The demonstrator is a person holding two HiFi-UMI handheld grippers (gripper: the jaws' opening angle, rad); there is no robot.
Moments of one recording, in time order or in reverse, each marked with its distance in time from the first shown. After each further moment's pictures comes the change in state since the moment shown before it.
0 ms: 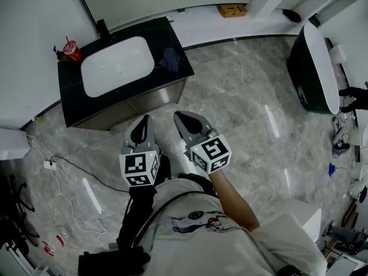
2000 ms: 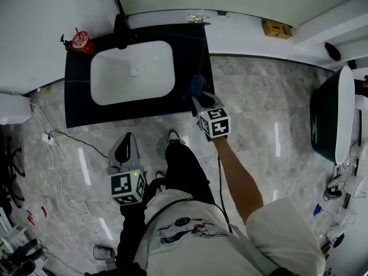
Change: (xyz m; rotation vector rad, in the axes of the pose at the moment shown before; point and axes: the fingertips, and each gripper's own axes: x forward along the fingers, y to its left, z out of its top) left arm 0.073 0.128 -0.018 -0.094 0.127 0.342; right arm 0.236 -0.223 -0.089 -0.073 0.387 -0.003
